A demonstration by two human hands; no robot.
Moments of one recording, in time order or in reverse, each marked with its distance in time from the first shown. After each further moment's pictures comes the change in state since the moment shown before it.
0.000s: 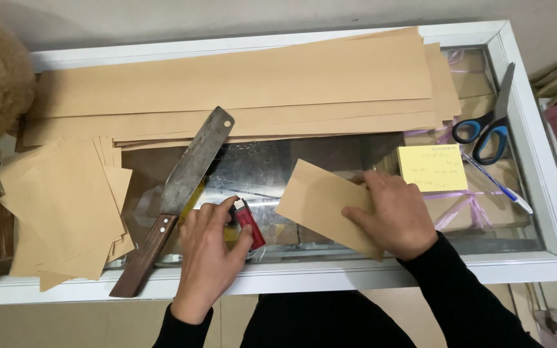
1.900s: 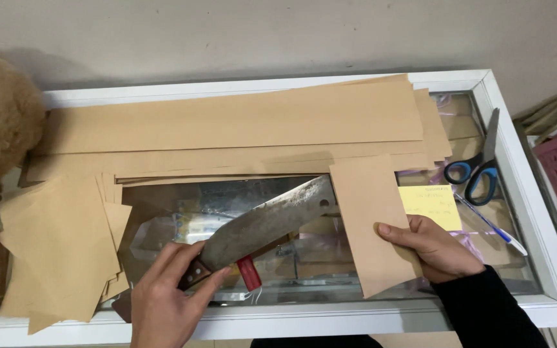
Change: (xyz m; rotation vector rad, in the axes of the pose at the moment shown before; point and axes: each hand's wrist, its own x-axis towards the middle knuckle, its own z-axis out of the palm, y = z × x) left_hand -0.008 0.001 -0.055 -0.108 0.349 0.124; right_hand 0.002 0.053 -0.030 1.567 -0.353 0.543
